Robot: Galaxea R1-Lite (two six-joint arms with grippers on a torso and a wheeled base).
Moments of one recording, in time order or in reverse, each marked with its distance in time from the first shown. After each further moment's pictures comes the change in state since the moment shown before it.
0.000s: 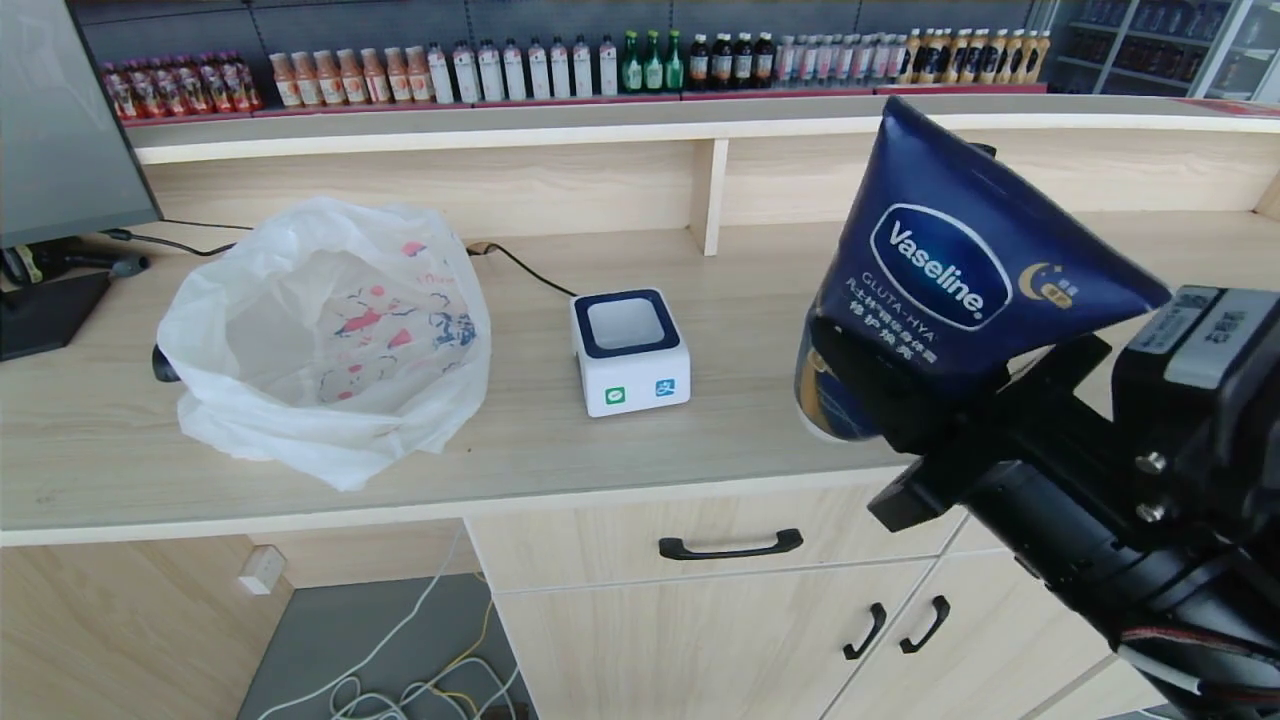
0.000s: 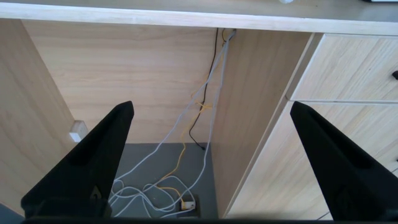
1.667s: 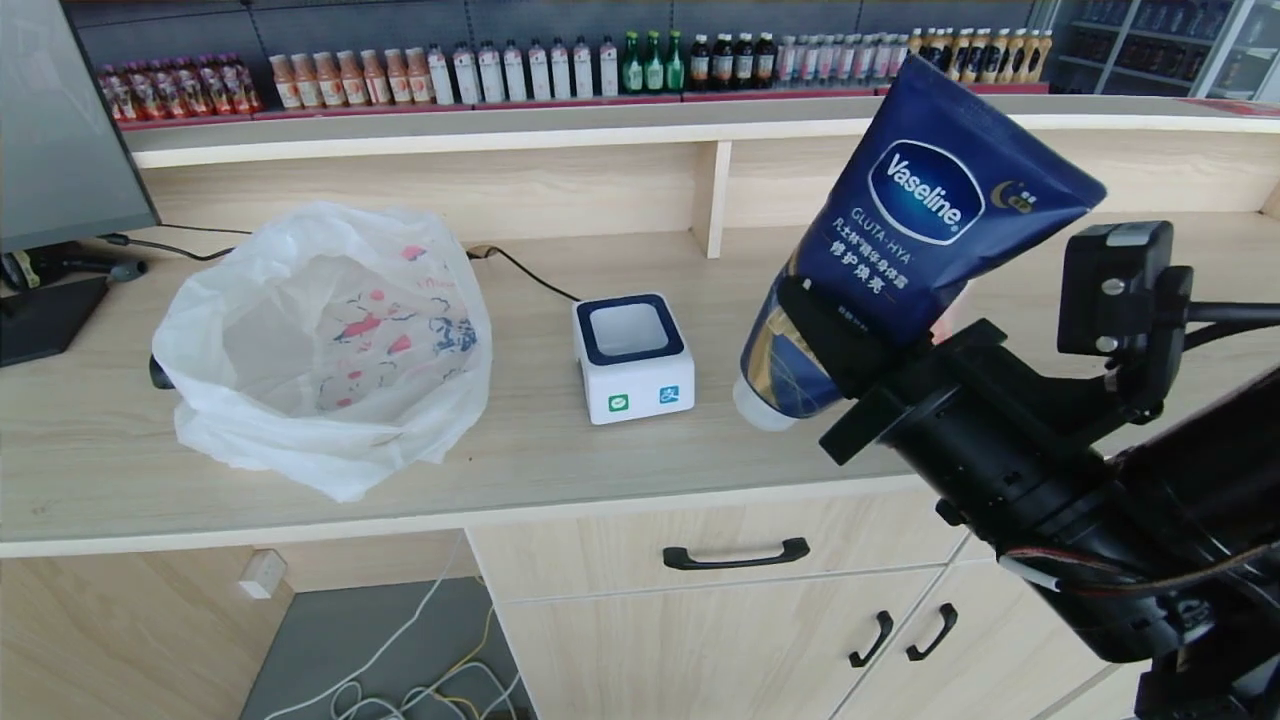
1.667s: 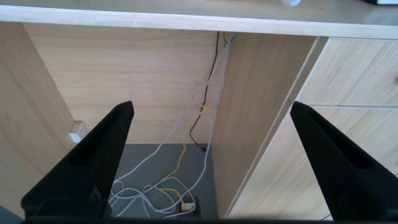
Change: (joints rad) left arm 0.000 0.000 0.000 0.000 0.000 -0.007; right arm -0.043 0.124 -0.123 -0.005 -0.002 0.456
